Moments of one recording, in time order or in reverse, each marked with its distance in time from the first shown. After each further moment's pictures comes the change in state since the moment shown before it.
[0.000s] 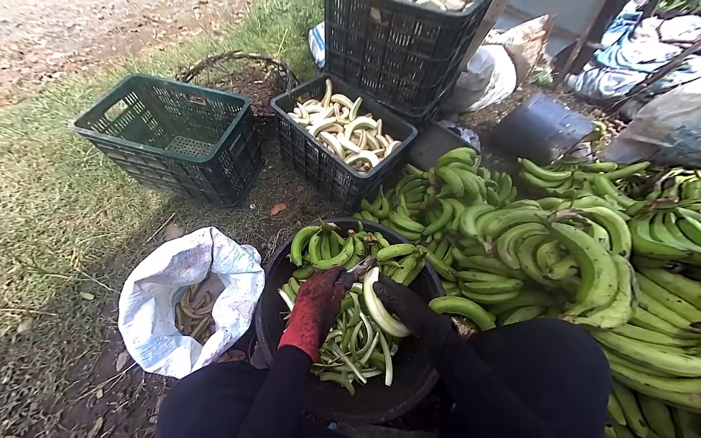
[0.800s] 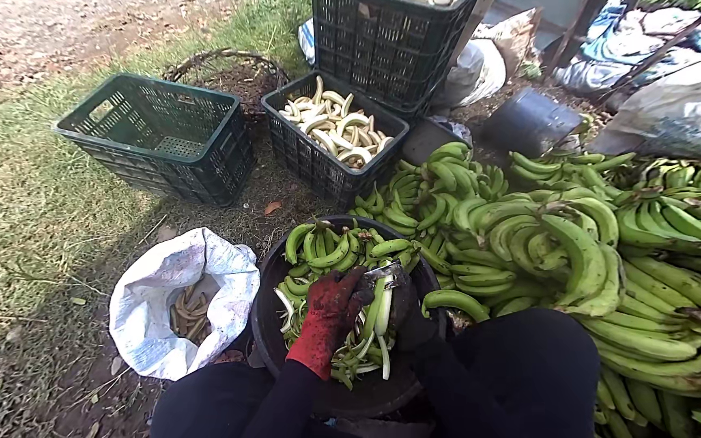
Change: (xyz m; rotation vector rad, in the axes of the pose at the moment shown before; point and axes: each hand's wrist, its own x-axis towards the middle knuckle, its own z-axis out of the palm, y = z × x) left_hand -0.017 0.028 0.019 0.016 0.250 0.259; right_hand 0.004 -0.002 0.037 0.545 0.529 -0.295
